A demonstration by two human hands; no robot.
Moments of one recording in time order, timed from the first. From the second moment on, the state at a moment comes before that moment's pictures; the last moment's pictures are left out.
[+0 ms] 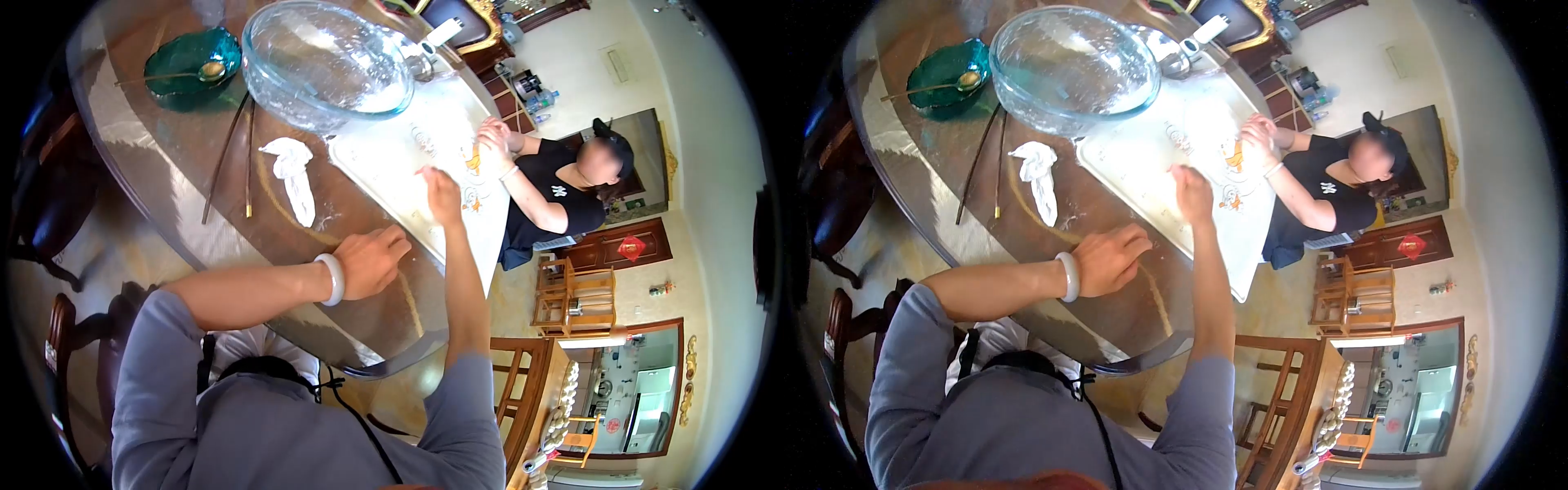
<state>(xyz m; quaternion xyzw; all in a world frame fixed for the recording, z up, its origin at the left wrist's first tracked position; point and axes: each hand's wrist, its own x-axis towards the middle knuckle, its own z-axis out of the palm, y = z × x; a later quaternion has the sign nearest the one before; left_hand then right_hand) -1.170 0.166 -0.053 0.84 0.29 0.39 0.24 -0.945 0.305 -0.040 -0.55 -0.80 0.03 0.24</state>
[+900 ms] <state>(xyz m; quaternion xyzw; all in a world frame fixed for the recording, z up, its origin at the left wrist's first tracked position) -1.169 0.163 -0.054 0.84 0.26 0.40 0.25 -0.939 0.267 0.001 -0.62 -0.78 -0.08 0.10</state>
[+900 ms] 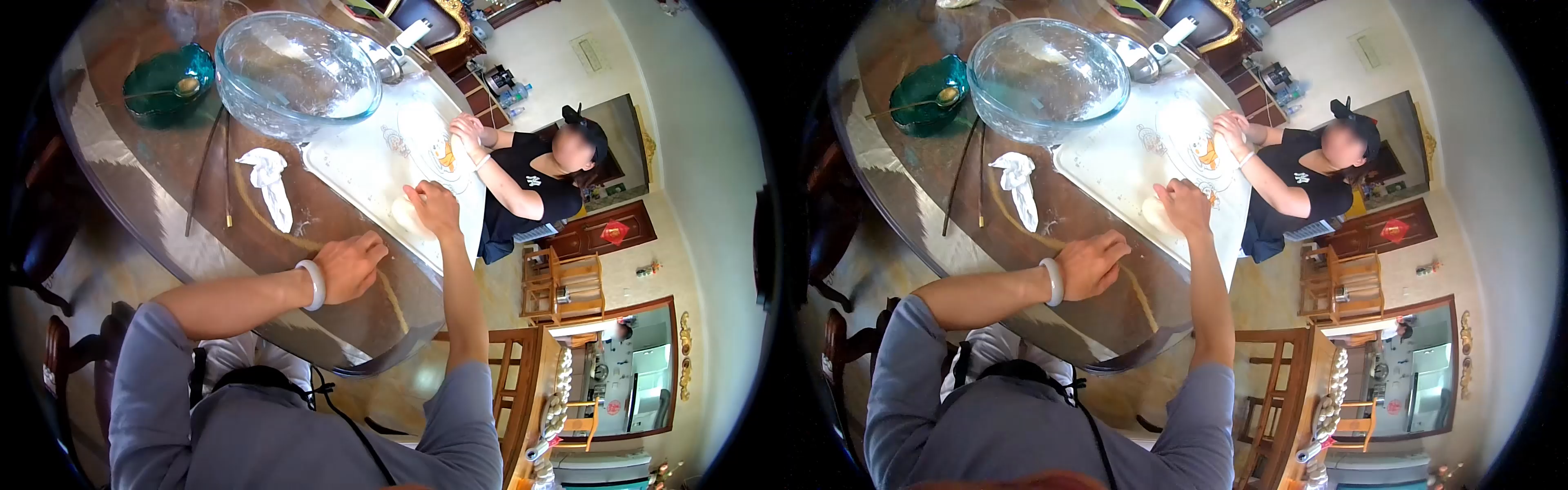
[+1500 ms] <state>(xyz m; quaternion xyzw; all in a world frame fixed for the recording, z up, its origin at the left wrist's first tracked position) -1.167 0.158 -0.053 0.84 0.26 0.40 0.26 -0.938 0.297 -0.036 -0.71 -0.68 -0.01 0.16</state>
